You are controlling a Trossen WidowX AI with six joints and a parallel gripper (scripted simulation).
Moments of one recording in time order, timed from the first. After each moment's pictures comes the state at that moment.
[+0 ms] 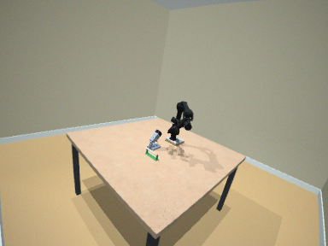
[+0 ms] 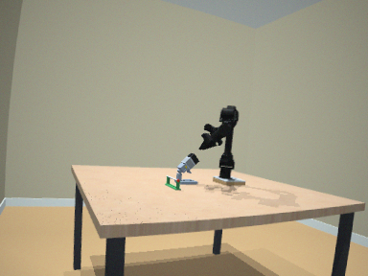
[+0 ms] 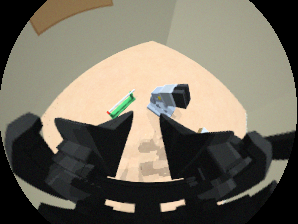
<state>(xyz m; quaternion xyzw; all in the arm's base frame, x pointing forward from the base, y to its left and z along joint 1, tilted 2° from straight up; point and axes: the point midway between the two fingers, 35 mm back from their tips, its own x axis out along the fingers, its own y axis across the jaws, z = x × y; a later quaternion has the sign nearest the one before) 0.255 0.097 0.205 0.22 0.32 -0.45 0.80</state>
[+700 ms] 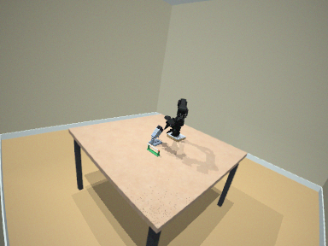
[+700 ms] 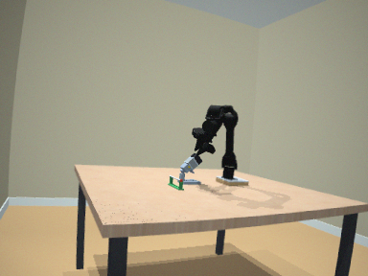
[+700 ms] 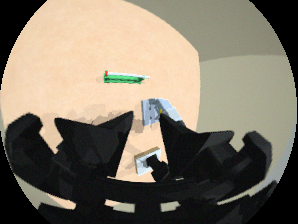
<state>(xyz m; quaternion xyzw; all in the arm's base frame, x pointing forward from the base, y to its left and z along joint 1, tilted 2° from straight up) 0.311 0.093 0.191 -0.11 0.59 -0.24 0.76</state>
